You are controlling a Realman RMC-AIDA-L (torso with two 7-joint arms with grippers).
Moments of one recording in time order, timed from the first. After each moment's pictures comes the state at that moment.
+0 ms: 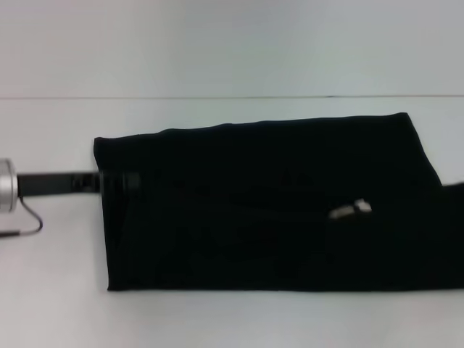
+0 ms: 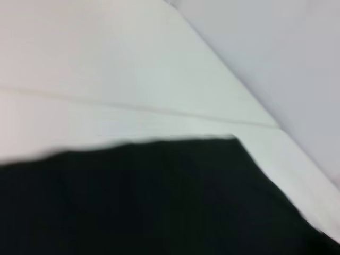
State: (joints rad) left arm -0.69 -2.01 0.25 0.61 2.45 1.53 -1.90; right arm 0.54 1.90 -0.21 -0.60 -2.37 -1.50 1.80
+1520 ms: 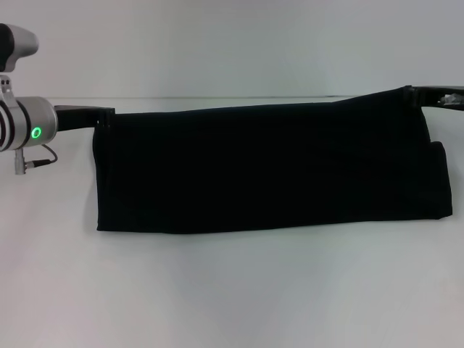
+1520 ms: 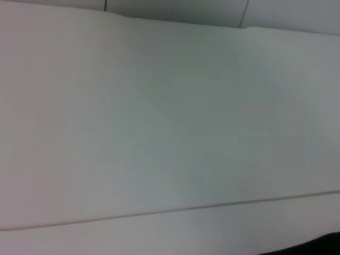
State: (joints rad) left arm -0.85 -2.05 0.45 0.51 2.44 0.74 -1.95; right arm 0.89 1.98 -0.46 -0.38 -2.34 -0.65 1.90
